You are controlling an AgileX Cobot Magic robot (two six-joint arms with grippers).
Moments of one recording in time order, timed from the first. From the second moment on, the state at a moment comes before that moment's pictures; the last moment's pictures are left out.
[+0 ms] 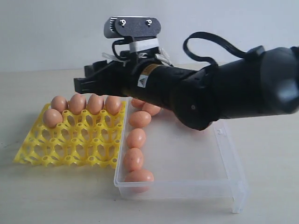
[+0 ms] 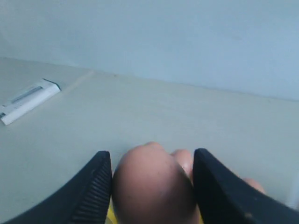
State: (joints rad) left arm -0.05 0.01 0.00 -0.19 0.37 0.14; right arm 0.80 1.81 -1.05 0.04 -0.41 0.22
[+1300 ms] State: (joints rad) left arm -0.05 0.01 0.00 -0.19 0.37 0.14; right arm 0.80 2.35 -1.55 -0.26 -0.38 0.59
